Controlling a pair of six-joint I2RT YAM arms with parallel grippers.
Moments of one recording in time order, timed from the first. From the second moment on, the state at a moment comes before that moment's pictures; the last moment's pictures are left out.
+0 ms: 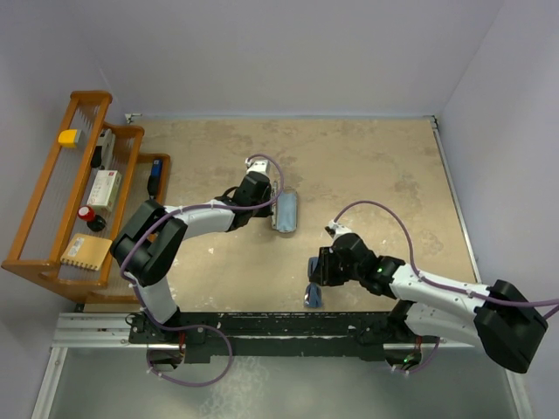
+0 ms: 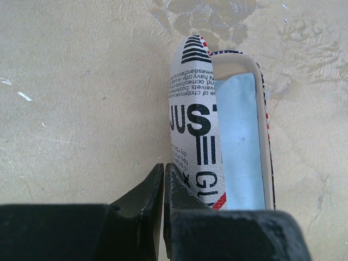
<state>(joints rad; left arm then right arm) -0.64 1.77 0.97 0.08 -0.19 -0.51 0.84 1.03 0.35 -0.14 -0.07 0.73</state>
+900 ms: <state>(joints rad) -0.64 1.77 0.97 0.07 -0.19 -0.51 0.86 1.04 0.35 -0.12 -0.07 0.75</state>
